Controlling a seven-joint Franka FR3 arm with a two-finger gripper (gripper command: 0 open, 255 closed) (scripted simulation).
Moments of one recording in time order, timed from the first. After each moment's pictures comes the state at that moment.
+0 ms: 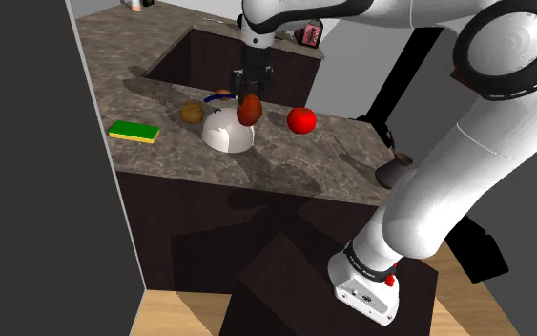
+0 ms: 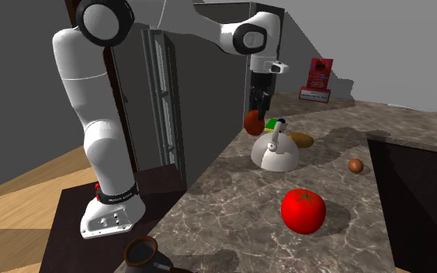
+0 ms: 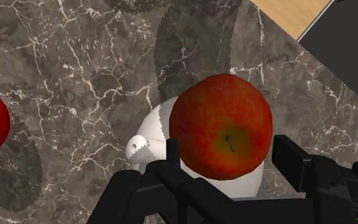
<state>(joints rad) 0.05 -0.03 -0.10 -1.94 -0.05 1.86 0.16</state>
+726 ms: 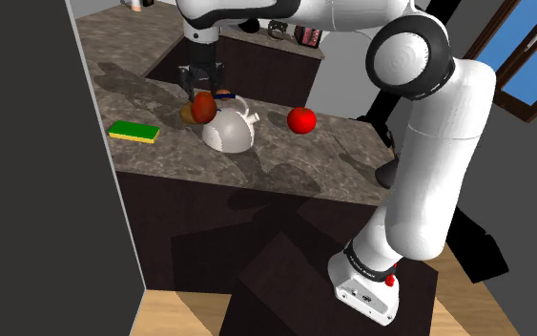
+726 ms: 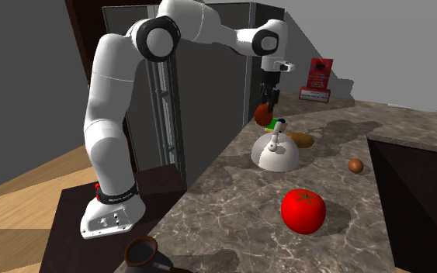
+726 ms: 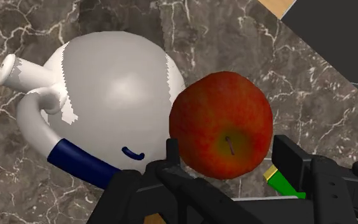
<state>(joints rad) 0.13 0.34 -0.04 -1.50 -0.02 1.78 0.30</state>
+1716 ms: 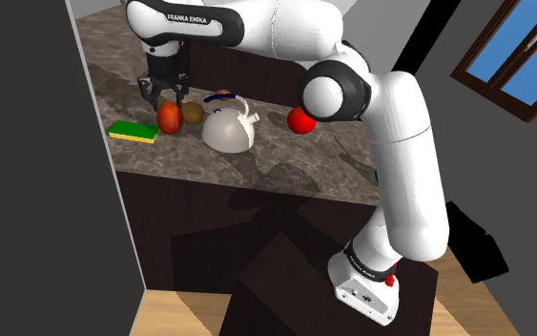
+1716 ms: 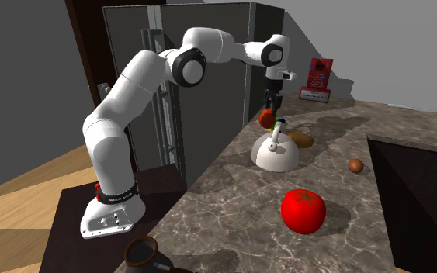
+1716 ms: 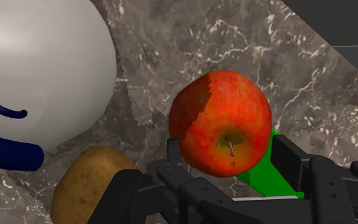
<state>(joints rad) 0.18 0.72 -0.02 -1.04 -0.02 1.70 0.38</state>
